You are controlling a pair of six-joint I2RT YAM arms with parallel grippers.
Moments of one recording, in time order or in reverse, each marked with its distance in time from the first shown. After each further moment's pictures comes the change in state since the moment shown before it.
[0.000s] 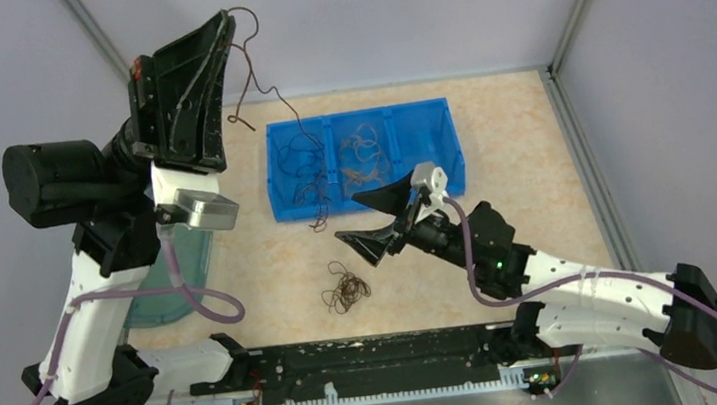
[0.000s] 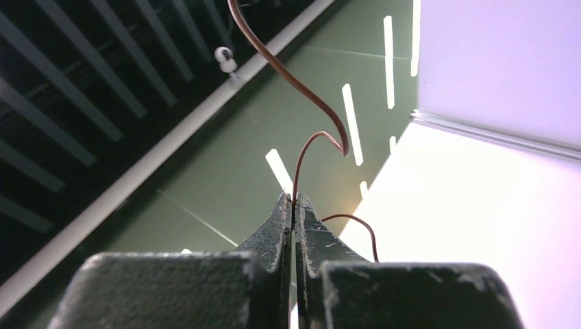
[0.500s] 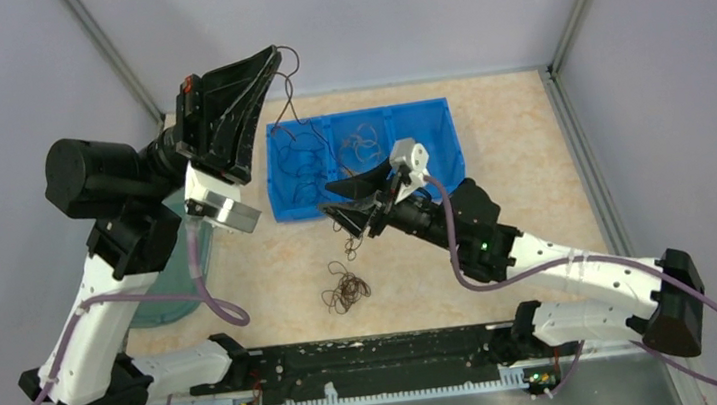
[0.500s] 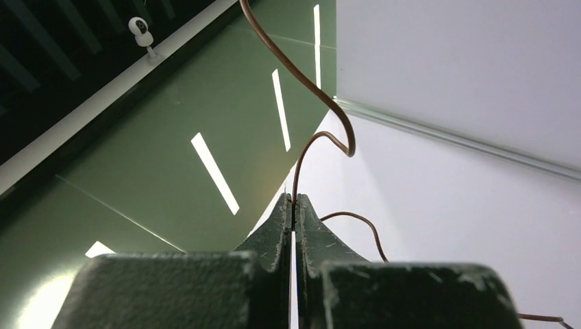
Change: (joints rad) left arm 0.000 -0.070 -0.179 -0.107 0.007 -0.071; right arm 0.001 0.121 0.246 -0.055 -0.050 -0.037
